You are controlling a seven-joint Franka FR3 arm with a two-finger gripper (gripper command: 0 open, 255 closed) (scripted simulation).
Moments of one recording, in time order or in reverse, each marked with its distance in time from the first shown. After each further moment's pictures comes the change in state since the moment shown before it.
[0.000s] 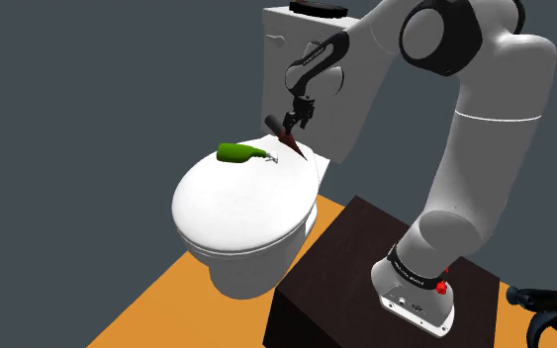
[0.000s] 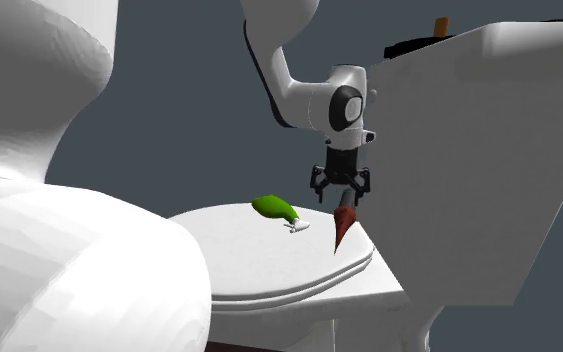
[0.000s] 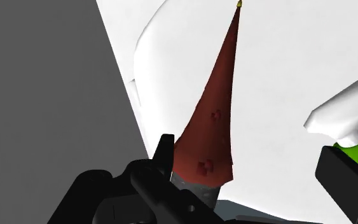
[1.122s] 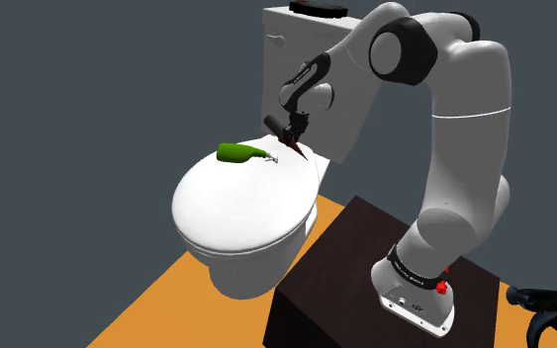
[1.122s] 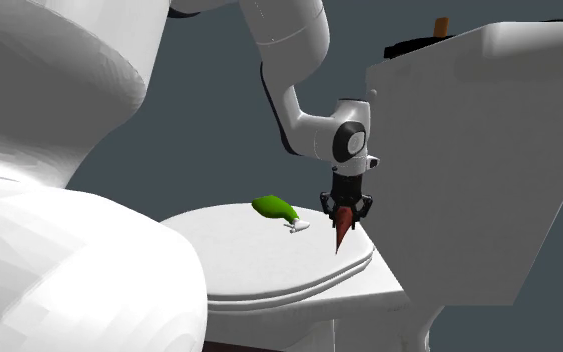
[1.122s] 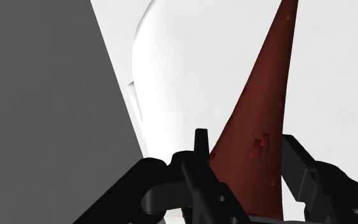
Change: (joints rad) arm -0.048 0.192 0.033 0.091 0.062 0.091 -0.063
